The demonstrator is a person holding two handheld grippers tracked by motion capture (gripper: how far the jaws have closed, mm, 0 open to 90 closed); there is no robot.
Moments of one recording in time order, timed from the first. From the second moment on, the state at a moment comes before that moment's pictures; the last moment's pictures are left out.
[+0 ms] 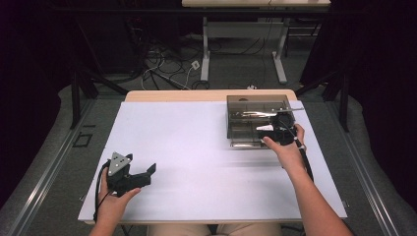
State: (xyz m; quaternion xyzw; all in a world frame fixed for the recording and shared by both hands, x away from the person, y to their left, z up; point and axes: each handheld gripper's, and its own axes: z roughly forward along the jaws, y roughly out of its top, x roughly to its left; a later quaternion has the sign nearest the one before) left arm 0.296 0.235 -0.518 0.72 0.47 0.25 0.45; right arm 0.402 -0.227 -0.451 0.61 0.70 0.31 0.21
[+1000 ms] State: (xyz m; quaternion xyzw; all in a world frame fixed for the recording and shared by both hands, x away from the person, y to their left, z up) left arm 0.296 0.238 -0.519 0.72 0.47 0.25 0.45; right arm 0.418 -0.216 -0.460 0.61 0.70 0.31 0.20
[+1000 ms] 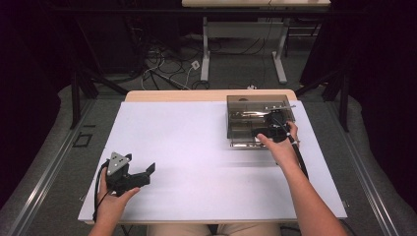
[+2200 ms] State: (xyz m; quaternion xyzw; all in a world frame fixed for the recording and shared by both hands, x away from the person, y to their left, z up) left arm 0.295 0.240 -0.518 0.71 0.48 0.25 0.45; right arm 0.386 -0.212 -0.445 0.56 0.71 0.36 0.24
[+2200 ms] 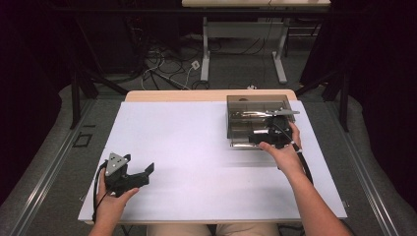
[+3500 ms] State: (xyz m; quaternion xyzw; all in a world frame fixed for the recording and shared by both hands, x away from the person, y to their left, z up) left arm 0.292 0.238 -0.517 0.71 0.47 0.26 0.46; right arm 0.316 -0.223 -0.454 0.48 0.72 0.42 0.26
